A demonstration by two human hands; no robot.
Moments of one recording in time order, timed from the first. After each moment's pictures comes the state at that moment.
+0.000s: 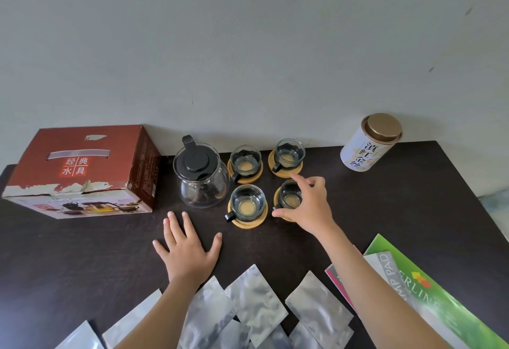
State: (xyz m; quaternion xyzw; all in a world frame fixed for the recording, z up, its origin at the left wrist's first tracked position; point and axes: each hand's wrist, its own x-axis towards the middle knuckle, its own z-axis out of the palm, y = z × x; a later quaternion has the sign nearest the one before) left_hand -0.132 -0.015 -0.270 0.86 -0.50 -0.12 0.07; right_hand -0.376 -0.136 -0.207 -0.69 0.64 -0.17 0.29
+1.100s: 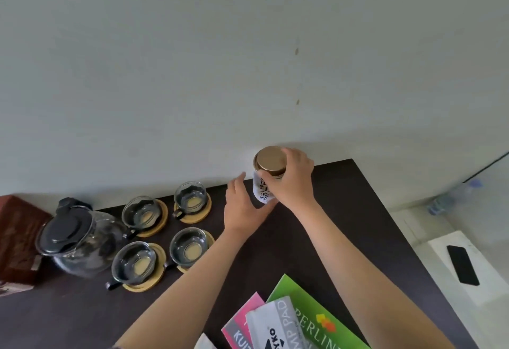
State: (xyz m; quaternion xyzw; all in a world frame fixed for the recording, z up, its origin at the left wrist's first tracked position) left_hand -0.427 -0.215 -0.179 0.69 -0.60 -0.26 0.31; right_hand -0.548 -0.258 -0.140 -0.65 0.65 -0.36 0.17
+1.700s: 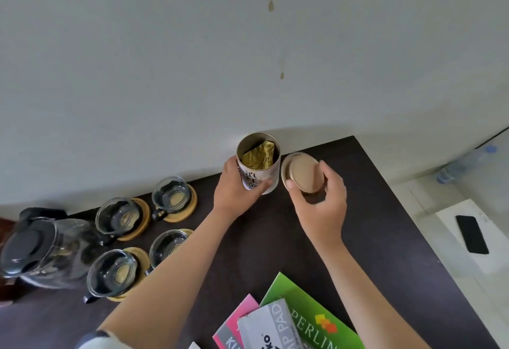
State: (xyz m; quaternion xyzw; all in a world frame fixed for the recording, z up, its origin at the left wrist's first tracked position) left_hand -0.435 -0.270 -0.209 0.66 -0.64 -0.27 0.30; right_hand -0.605 -0.206 -0.190 -0.51 0.65 -0.54 0.15
